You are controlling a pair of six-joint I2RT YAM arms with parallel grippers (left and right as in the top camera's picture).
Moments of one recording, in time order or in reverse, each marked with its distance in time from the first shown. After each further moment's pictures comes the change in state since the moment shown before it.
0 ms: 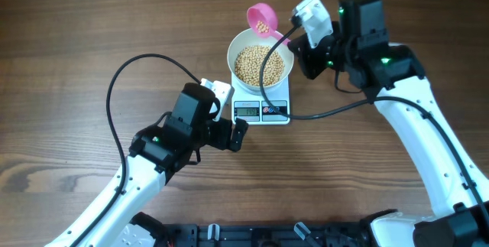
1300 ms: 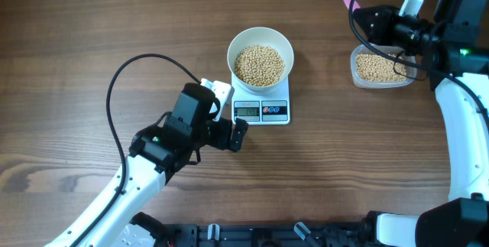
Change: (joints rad) left arm 0.000 0.000 0.000 0.000 0.000 0.000; right arm -0.448 0.000 0.000 0.129 -0.384 0.489
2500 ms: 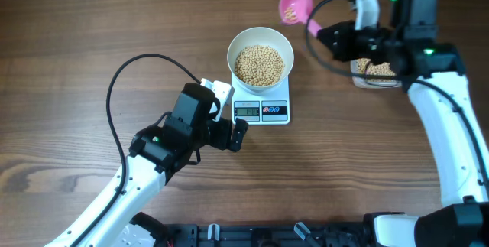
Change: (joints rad) left arm 0.000 0.000 0.000 0.000 0.000 0.000; right arm 0.166 0.001 0.000 -0.129 0.065 -0.102
